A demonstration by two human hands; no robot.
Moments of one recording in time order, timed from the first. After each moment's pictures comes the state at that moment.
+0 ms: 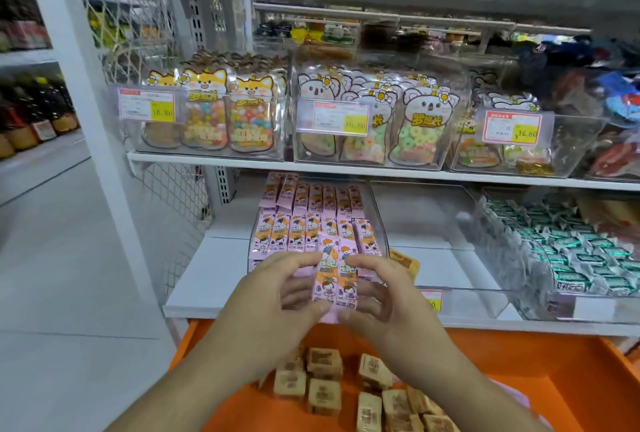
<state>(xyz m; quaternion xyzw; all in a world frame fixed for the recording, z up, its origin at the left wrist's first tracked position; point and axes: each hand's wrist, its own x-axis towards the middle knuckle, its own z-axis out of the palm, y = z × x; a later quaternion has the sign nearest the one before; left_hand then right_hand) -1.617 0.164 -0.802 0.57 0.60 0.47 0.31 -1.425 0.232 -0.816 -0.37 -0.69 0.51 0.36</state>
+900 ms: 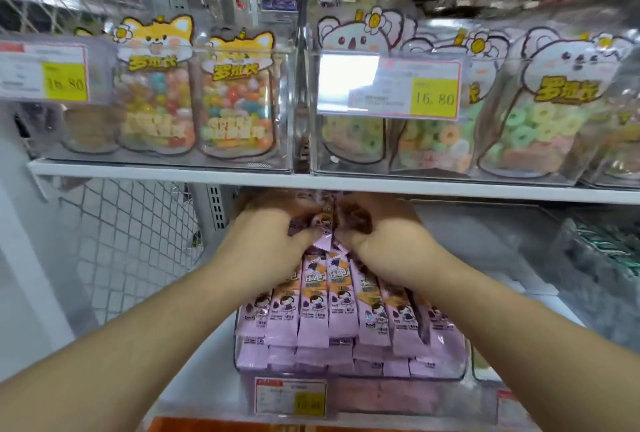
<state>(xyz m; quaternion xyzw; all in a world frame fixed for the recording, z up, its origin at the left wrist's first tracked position) -1.711 0.358 -0.803 0.63 0.72 0.31 0.03 -1.537 0.442 -0.805 -0.41 -0.84 0.21 0.29</state>
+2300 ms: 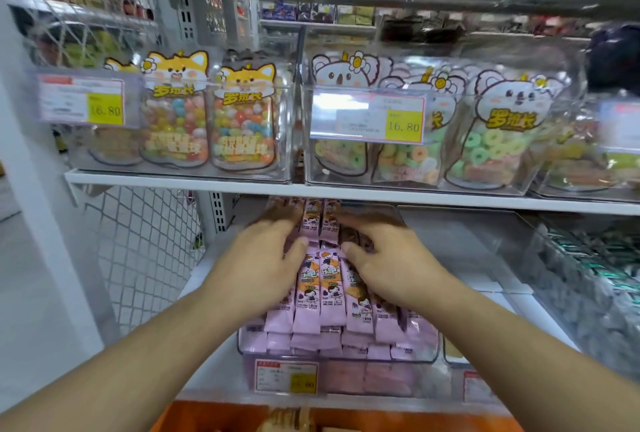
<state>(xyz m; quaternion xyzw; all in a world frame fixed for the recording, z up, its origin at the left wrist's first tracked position) -1.700 0.328 -0.804 0.63 0.74 0.25 0.00 -1.510 0.419 -0.807 -0.43 -0.86 0.17 0.22</state>
